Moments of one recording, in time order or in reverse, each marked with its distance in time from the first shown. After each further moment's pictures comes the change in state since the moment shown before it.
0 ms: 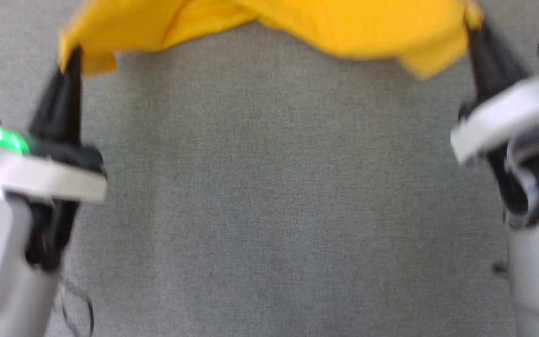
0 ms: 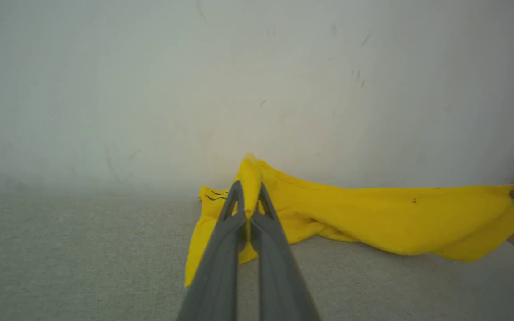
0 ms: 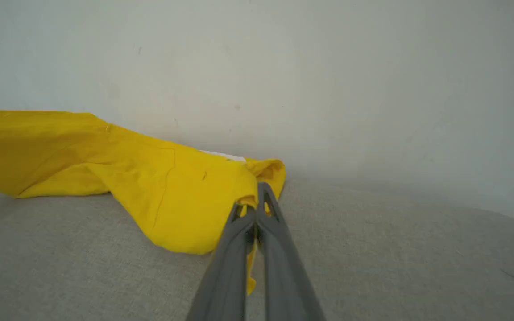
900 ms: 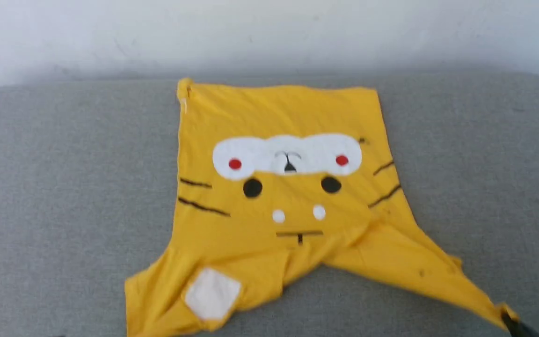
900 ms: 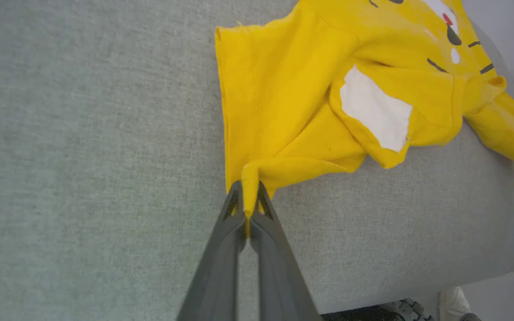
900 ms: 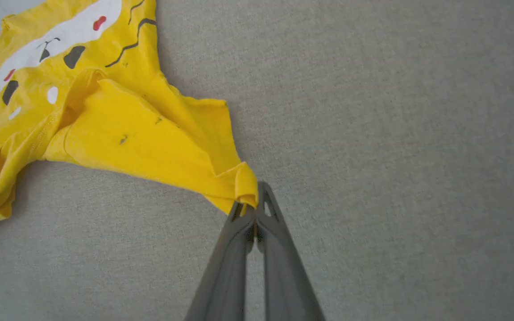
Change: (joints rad) left arm 0.825 0.106 -0.082 -0.148 -0.232 0.151 0.330; right arm 0.887 0.039 -0.302 -0.242 0.340 0.000 0.386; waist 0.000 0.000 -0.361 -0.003
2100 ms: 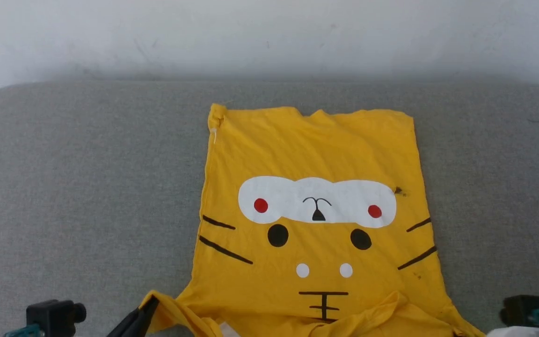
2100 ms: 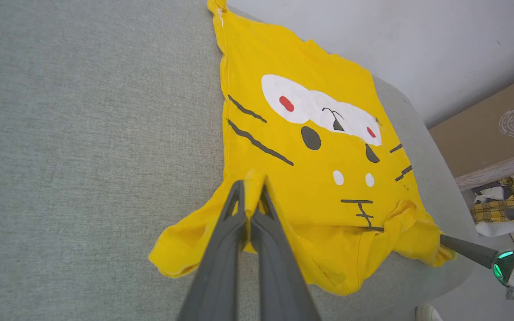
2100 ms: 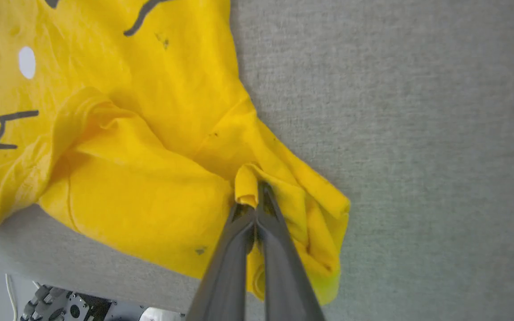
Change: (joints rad) left arm -0.010 0.022 0.005 -0.244 0.003 0.025 -0.004; right arm 0.012 -0.007 0.132 0.128 -0.122 0.000 0.018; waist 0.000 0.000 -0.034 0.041
